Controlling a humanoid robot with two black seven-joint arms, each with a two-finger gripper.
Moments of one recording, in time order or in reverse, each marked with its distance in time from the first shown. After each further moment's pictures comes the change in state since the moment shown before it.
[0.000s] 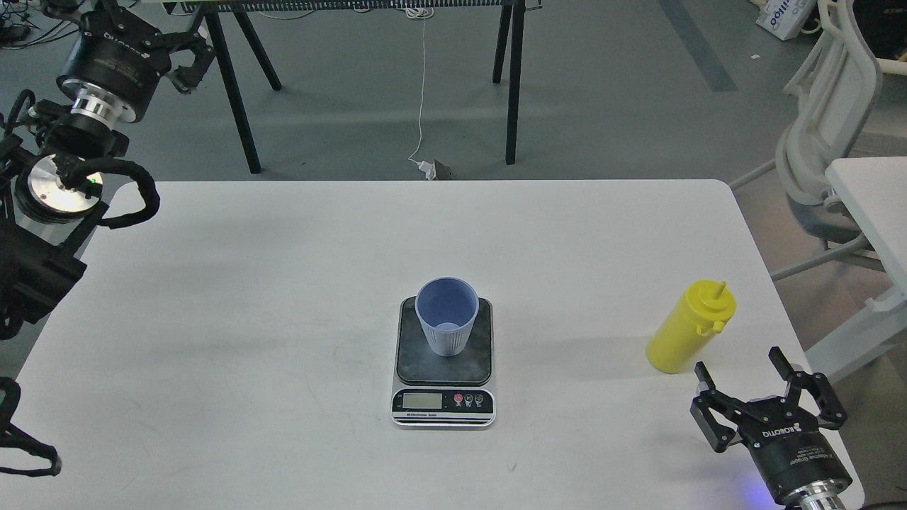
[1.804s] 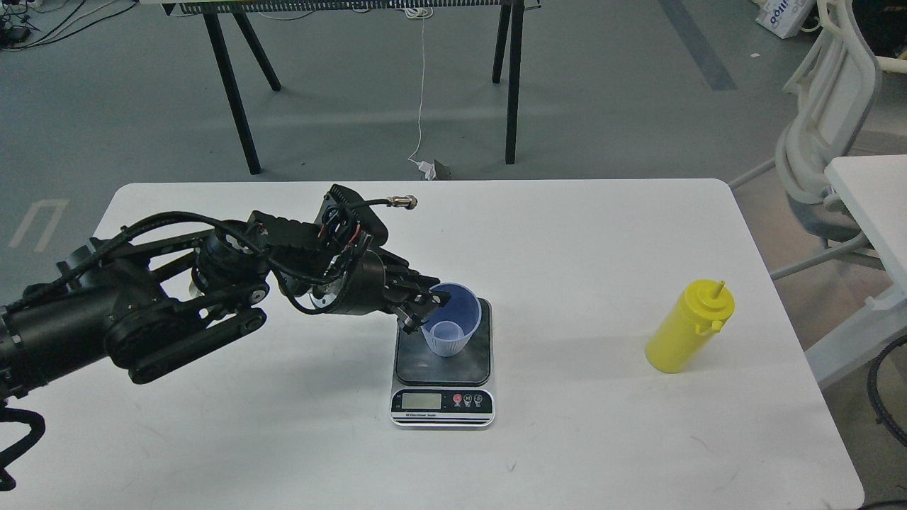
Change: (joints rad) left arm -0.040 -0.053 0.455 -0.603 2.234 -0.061 -0.006; right arm 0.677 -0.224 0.208 -0.754 -0.083 0.000 0.009
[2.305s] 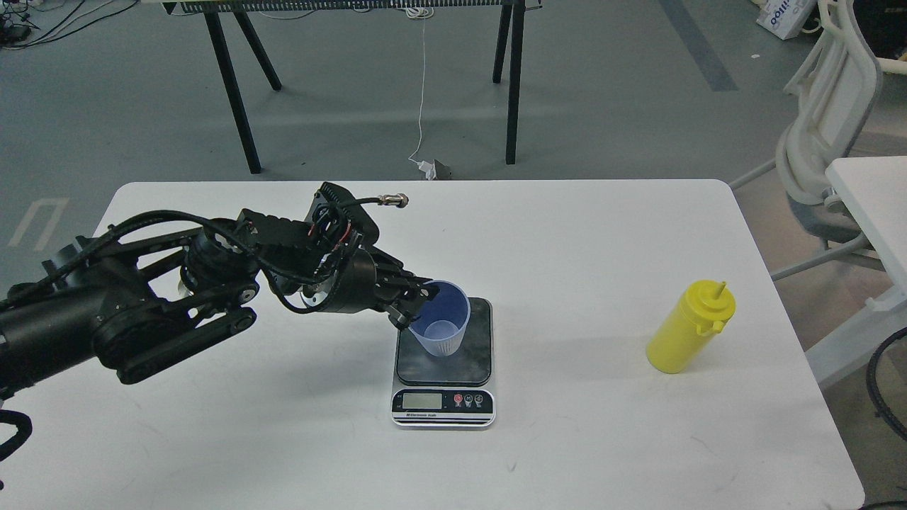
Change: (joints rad) left arm 0.006 0.018 0.012 -0.011 0.018 -0.002 0.002; right arm 0.021 0.003 -0.001 0.000 0.000 0.000 0.000
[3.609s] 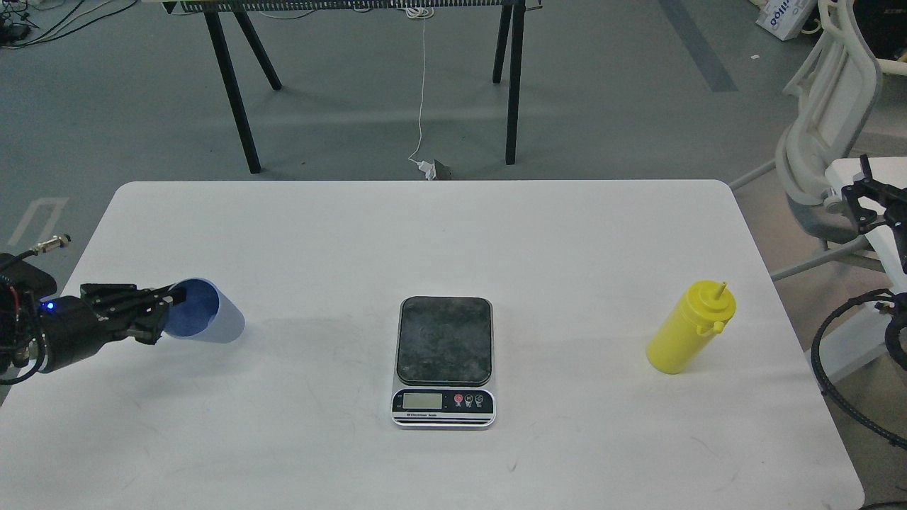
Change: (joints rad) left arm 0.378 0.592 -0.113 0.134 -0.213 0.598 -0.205; right arm 0.105 0.068 -0.093 0.001 -0.032 0.000 -0.005
